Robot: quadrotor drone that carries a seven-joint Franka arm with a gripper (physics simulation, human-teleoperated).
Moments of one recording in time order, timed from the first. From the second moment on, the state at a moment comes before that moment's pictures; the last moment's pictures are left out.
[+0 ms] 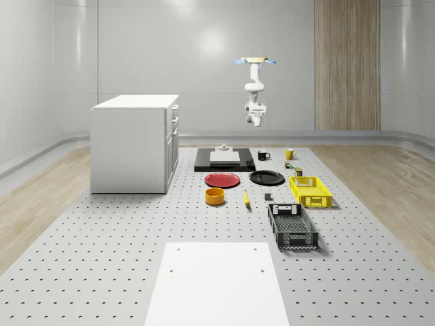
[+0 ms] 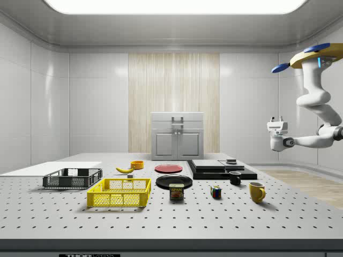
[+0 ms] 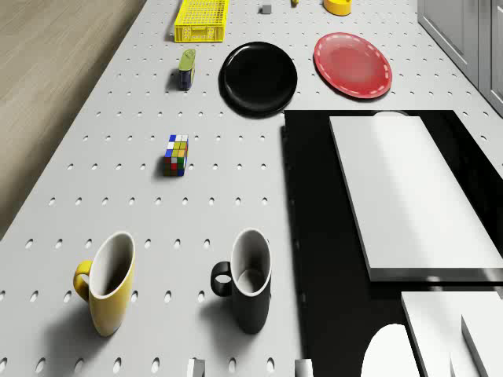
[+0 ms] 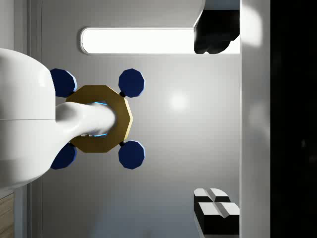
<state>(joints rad) 0.00 -0.79 0.00 -2.34 0.00 1.55 0.79</state>
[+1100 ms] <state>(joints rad) -0.01 -0.70 0.00 -2.05 0.00 1.36 0.78</state>
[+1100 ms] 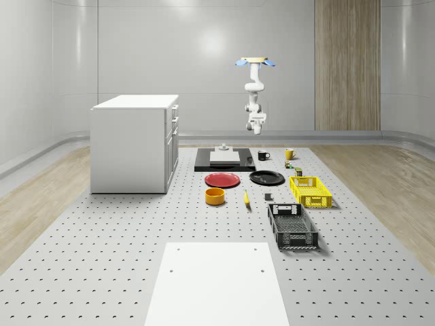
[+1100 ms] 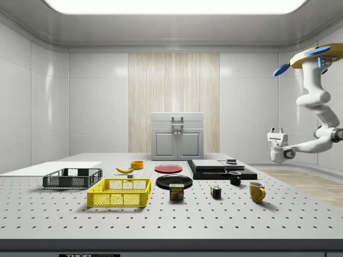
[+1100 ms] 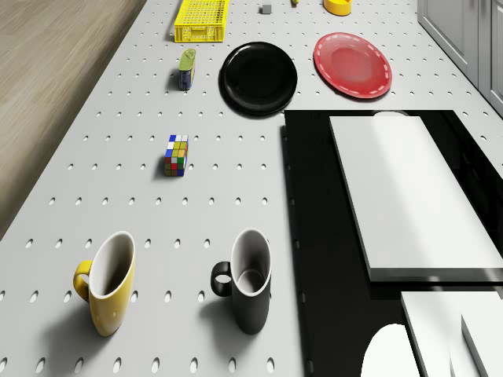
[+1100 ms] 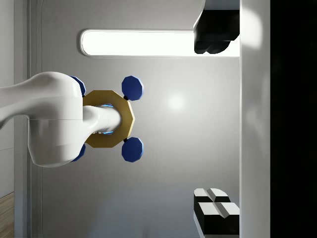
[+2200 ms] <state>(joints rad) -0.01 -0.71 0.01 -2.05 0.00 1.37 0.78</state>
